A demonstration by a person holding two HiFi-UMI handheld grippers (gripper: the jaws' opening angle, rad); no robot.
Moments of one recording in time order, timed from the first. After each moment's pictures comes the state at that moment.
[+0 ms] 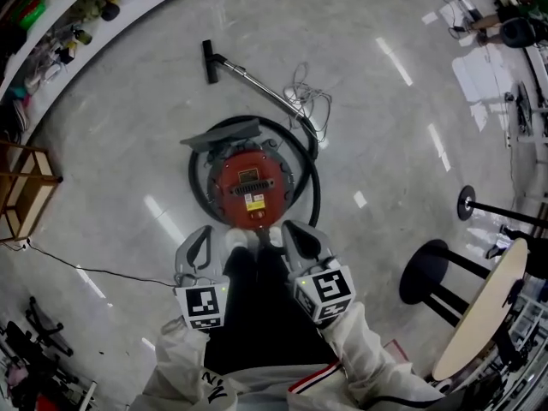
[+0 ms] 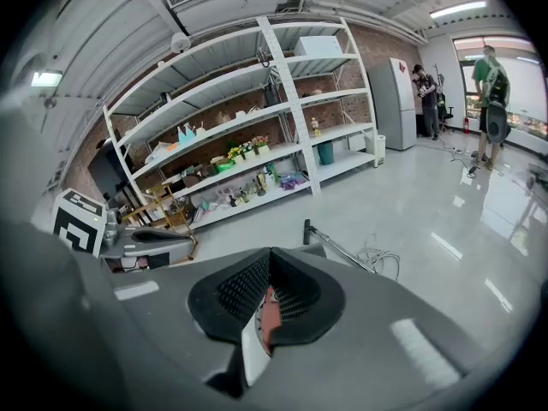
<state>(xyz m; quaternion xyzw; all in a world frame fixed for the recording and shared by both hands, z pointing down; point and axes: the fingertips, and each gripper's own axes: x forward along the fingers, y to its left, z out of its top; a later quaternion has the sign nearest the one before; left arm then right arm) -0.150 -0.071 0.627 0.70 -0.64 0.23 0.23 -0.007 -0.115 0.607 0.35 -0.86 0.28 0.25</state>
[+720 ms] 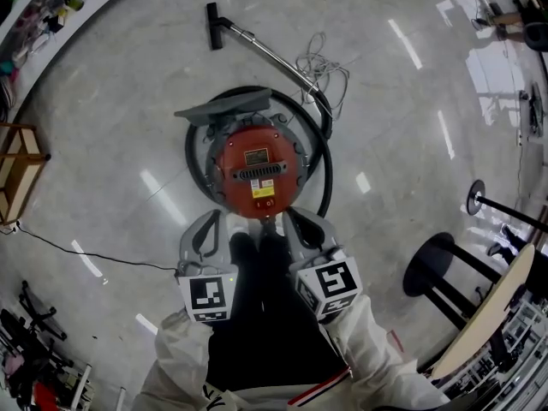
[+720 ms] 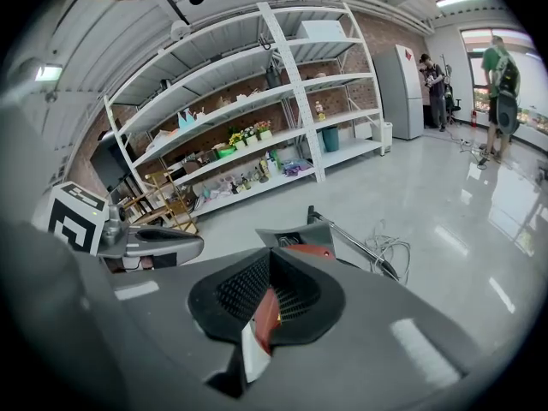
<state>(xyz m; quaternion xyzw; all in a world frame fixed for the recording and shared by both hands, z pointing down) -0.139 -0.073 0.692 0.70 -0.63 0.22 0.27 -0.022 -0.109 0.674 0.33 -0.86 0.29 0.27</state>
